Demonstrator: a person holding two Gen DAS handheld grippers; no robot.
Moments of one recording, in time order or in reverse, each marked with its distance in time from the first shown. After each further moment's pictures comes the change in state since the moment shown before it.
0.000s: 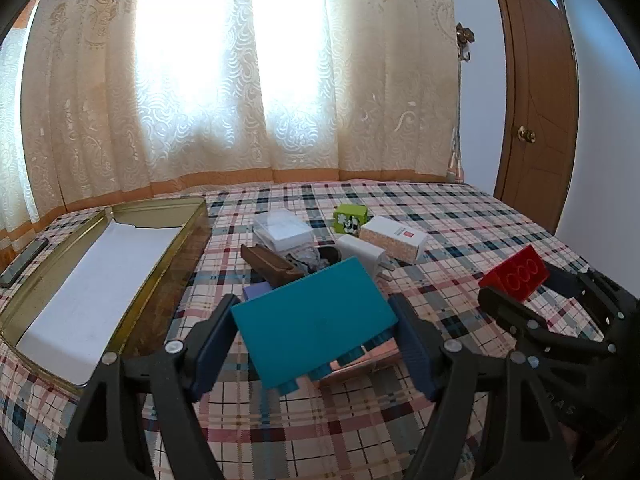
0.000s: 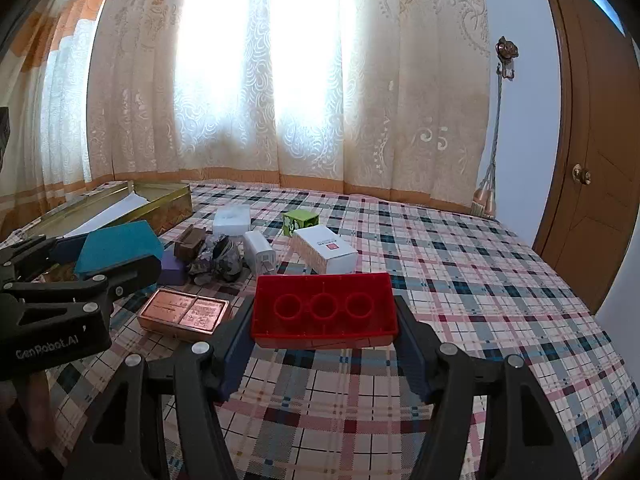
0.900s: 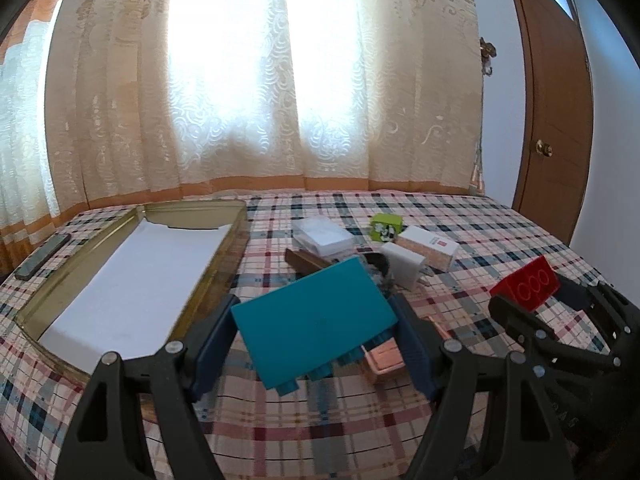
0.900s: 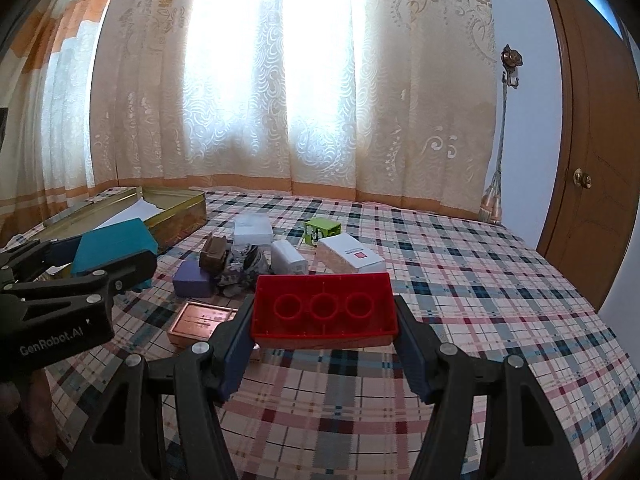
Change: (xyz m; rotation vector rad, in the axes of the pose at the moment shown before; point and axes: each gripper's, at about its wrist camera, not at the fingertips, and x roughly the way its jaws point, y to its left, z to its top) left arm -0.011 0.034 -0.003 -0.036 -0.033 0.062; right arm 0.000 0.034 0.004 0.011 -0.019 -0.006
